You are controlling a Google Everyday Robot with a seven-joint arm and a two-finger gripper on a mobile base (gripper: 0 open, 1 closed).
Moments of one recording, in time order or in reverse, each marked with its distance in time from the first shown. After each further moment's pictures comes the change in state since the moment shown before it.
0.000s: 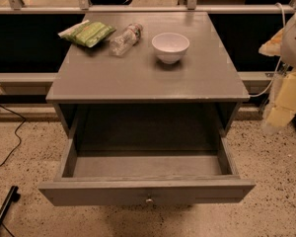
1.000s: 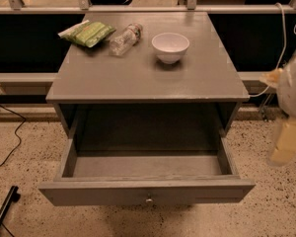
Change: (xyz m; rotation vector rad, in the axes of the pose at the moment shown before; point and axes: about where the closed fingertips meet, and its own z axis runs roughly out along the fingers) arm 0.037 0.021 0.051 0.099 0.086 -0.106
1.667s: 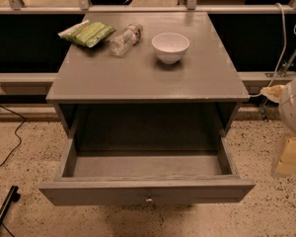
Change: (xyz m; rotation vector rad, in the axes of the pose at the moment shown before) arm 0.019 0.015 0.024 0.002 0.011 -0.047
